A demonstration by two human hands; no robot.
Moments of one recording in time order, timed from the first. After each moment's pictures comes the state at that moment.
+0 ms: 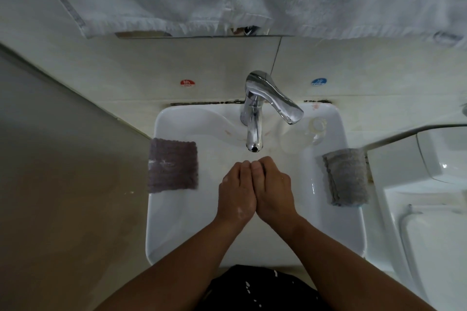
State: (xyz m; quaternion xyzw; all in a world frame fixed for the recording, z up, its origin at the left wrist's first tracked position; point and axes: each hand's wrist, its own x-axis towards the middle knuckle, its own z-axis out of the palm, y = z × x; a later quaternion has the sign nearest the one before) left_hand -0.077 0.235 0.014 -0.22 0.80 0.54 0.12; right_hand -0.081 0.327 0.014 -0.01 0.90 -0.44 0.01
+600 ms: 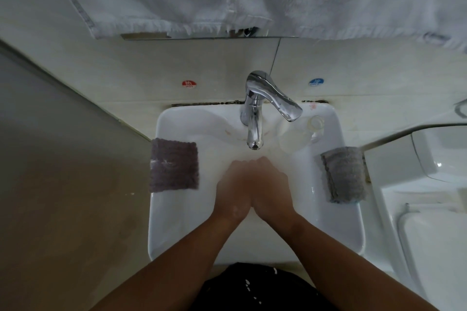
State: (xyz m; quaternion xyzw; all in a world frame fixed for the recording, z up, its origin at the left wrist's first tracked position) left_hand -0.072 0.222 0.019 -0.18 0.81 0.54 0.14; right_hand -0.080 0.320 0.018 0.04 0.90 -0.42 0.07
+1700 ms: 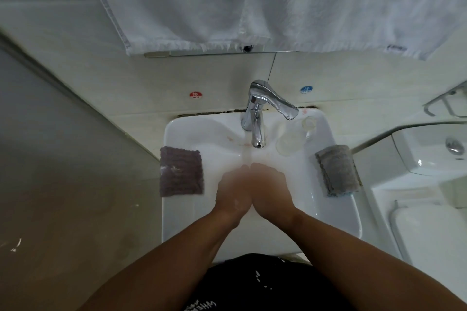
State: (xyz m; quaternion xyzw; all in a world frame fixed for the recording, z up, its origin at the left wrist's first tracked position) left_hand -0.072 0.203 0.038 -0.19 0.81 0.53 0.19; right_hand -0.069 0.308 0.024 -0.18 0.96 -0.17 -0.11
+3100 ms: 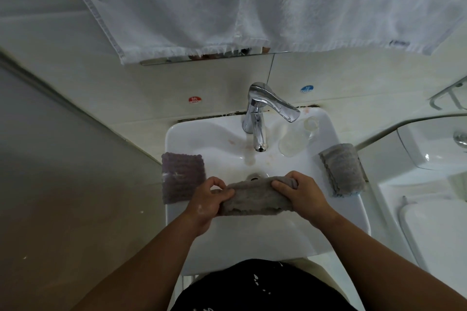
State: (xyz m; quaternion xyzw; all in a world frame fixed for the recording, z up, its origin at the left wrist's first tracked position) left_hand -0.072 0.131 0.000 -0.25 0.65 0.65 0.30; right_hand -0.064 0.381 0.002 0.18 0.83 -0.49 0.18
